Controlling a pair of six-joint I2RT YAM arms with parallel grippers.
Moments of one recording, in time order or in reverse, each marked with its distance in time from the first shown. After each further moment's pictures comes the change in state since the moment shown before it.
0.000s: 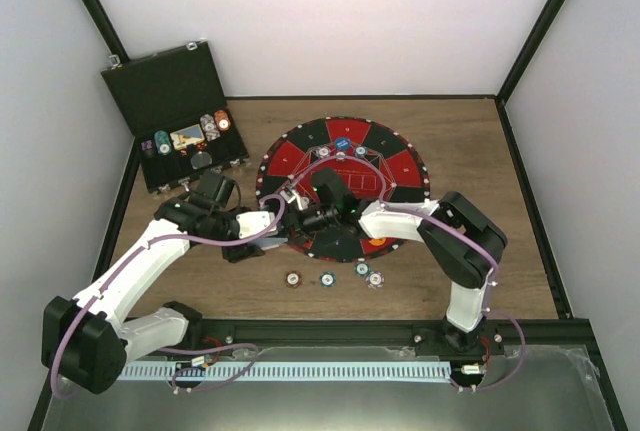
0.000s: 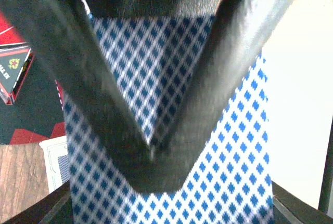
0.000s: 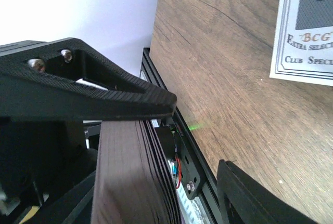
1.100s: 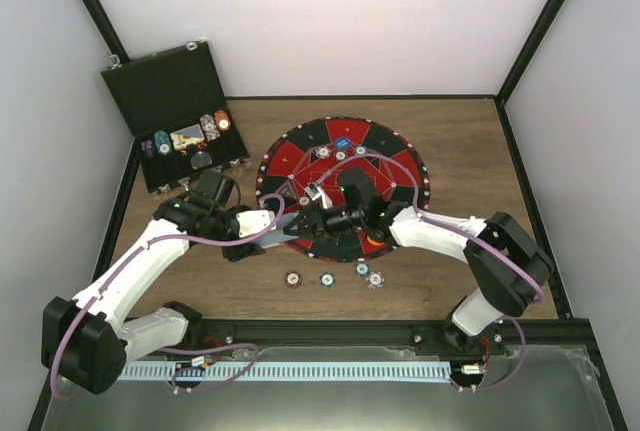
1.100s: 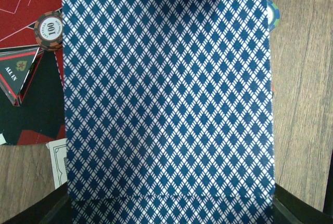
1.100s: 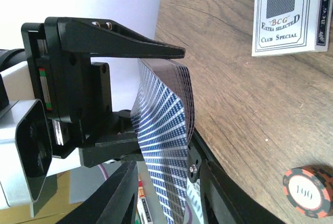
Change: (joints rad) left arm 0.000 -0.001 0.002 0.004 -0.006 0.002; right arm -0.063 -0.273 -0.175 -0.071 0.034 0.000
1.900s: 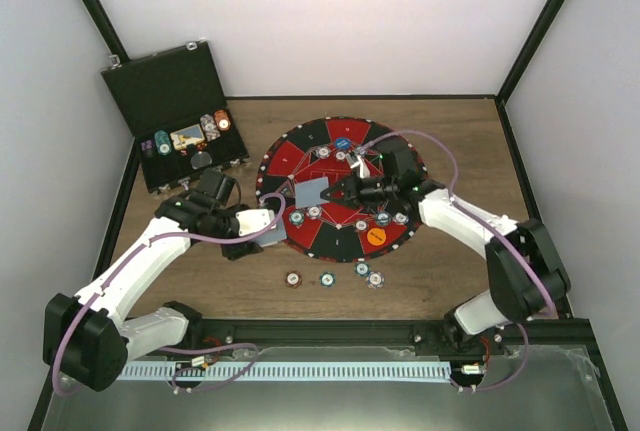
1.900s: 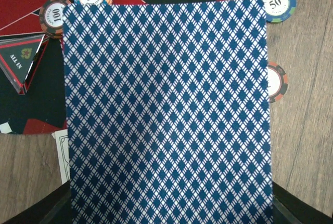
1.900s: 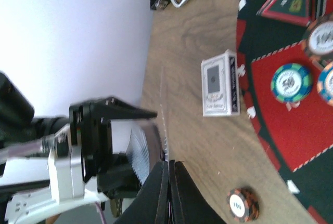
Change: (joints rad) left arm 0.005 0.017 0.004 0.005 -0.042 0.000; right arm -0.261 -0.104 0.024 -0.174 -0.036 -0.117
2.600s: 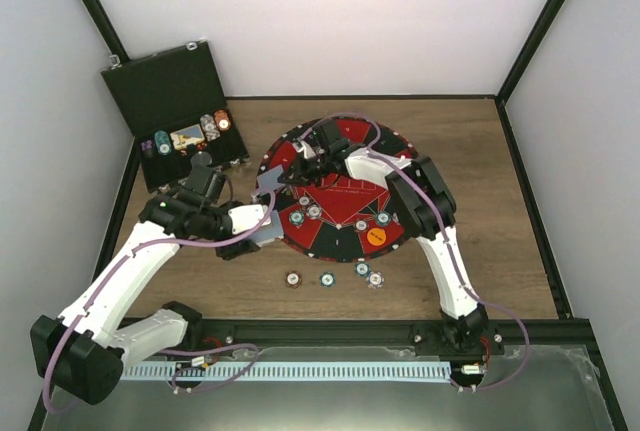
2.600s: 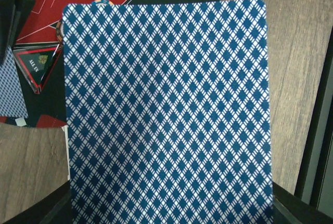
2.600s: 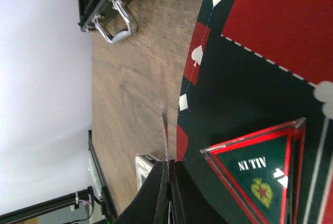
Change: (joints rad) left arm 0.003 -0.071 0.101 -0.147 0.024 -0.048; right arm 0.055 0.851 0.809 -0.193 0.010 -0.156
